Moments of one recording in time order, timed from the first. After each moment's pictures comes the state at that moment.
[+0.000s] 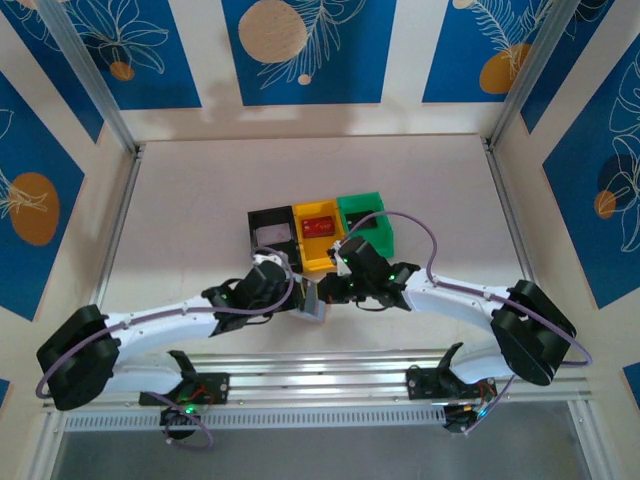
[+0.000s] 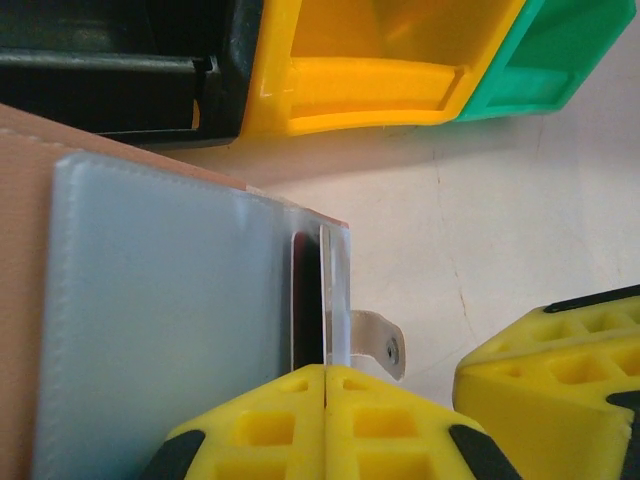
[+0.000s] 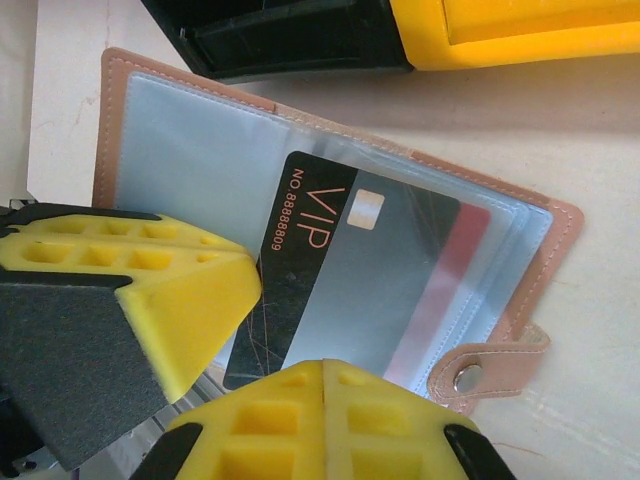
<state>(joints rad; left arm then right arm) -0.93 1.21 0.54 -0.07 -0.05 -0.99 0.84 1.36 0.71 -0.18 -0.31 0.76</state>
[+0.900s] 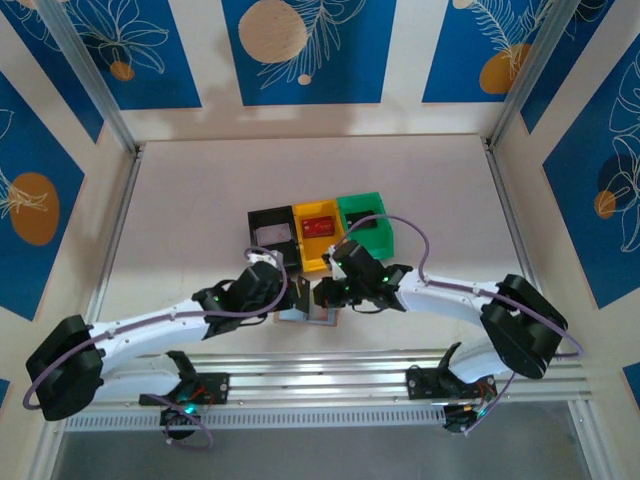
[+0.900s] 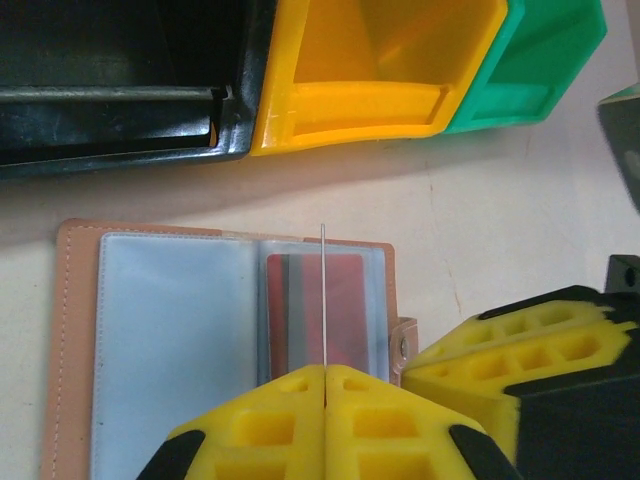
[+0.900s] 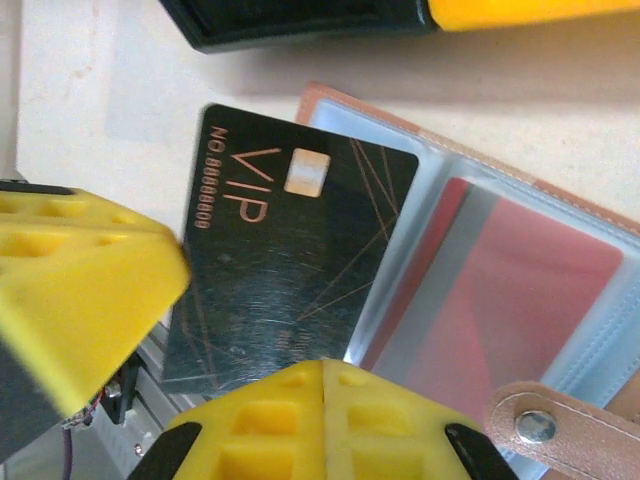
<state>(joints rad) -0.93 1.13 0.54 -0.13 -0.07 -0.96 0.86 1.39 0.70 -0.15 -0.33 0.76</state>
